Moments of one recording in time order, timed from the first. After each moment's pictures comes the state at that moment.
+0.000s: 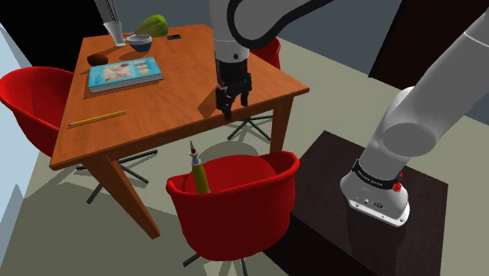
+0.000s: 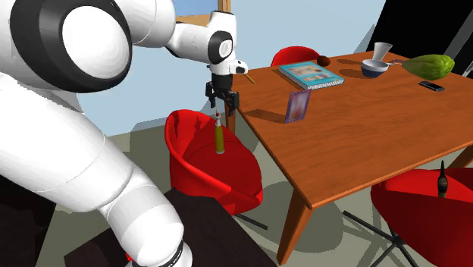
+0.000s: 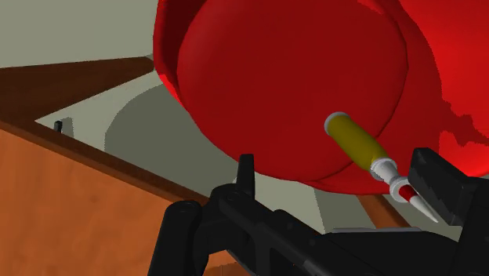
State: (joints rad) arm 0.07 -0.22 0.39 -2.25 0.14 1.99 0.22
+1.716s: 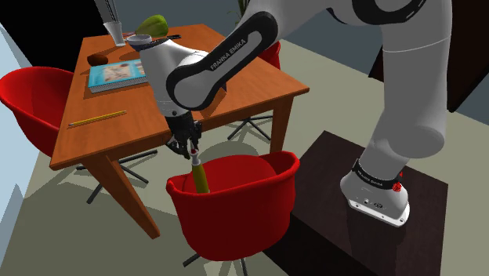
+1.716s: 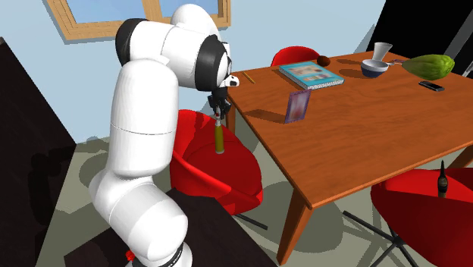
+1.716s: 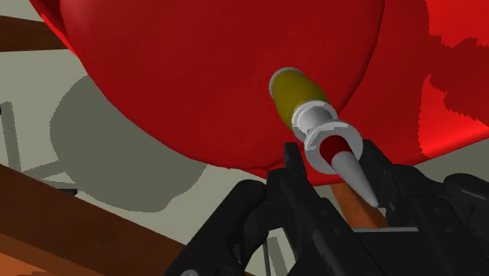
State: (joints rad) arm 0.21 0.43 0.45 -1.82 -0.16 2.13 0.56
